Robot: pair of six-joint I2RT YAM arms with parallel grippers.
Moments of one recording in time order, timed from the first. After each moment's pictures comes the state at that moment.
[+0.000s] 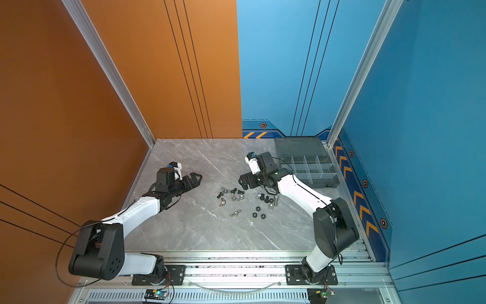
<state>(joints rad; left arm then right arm) -0.12 1.40 0.71 0.03 0.25 -0.60 0.53 1.65 1.23 -0.42 -0.25 0.11</state>
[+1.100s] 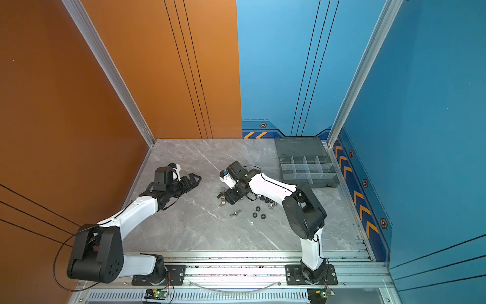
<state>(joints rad) -0.10 1.35 0.73 -0.06 0.30 -0.64 0.73 1.93 1.44 -0.63 -0.19 -0.05</state>
